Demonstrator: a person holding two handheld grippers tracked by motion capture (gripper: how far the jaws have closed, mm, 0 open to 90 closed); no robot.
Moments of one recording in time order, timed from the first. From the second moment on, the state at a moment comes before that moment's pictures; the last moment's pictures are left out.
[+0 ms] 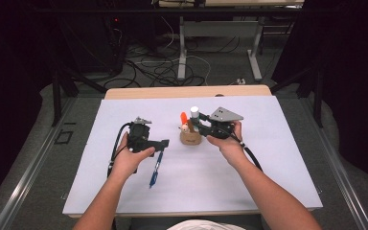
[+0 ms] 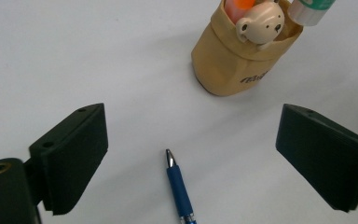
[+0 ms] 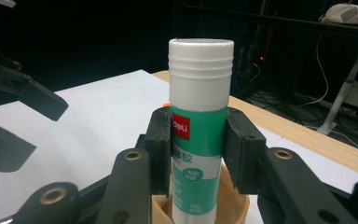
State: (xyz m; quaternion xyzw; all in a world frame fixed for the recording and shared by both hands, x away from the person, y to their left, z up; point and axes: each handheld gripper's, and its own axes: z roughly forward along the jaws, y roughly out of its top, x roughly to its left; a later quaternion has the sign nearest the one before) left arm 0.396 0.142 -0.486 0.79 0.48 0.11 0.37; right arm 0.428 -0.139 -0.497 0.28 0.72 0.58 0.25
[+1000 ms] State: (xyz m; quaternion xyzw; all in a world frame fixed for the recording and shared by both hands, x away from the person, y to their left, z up) left arm 0.397 0.140 -0.487 0.79 0.48 0.10 0.37; right arm 0.447 -0.131 -0.529 0.33 0.72 0.56 0.23
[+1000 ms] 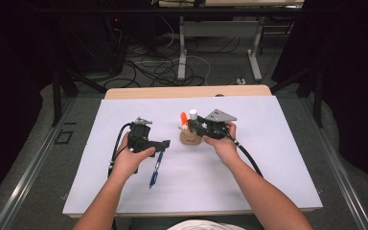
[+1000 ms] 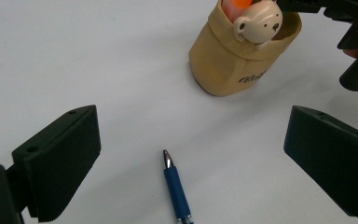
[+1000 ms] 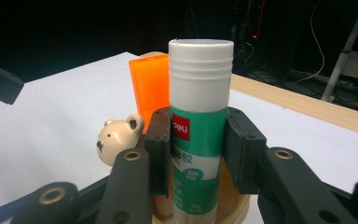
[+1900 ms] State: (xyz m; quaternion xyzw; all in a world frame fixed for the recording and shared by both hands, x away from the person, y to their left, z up) left arm 0.396 0.138 -0.488 0.79 0.47 0.10 0.37; right arm 0.452 -0.130 -0.533 0.33 0.72 0.56 0.23
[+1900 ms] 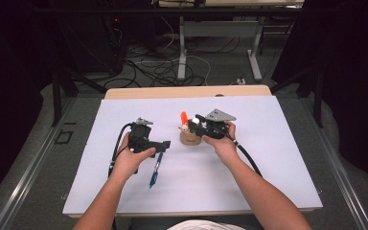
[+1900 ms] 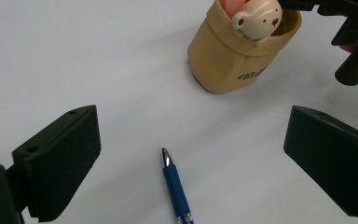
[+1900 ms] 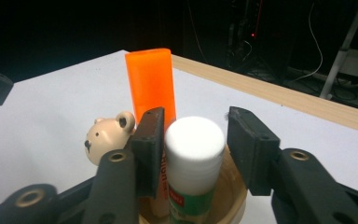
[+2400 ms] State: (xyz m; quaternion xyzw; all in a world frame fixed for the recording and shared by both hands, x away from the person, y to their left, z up) left arm 0.397 0.139 -0.488 0.79 0.47 0.10 0.37; right arm 0.445 -0.136 -0.520 0.33 0.72 0.57 0.21
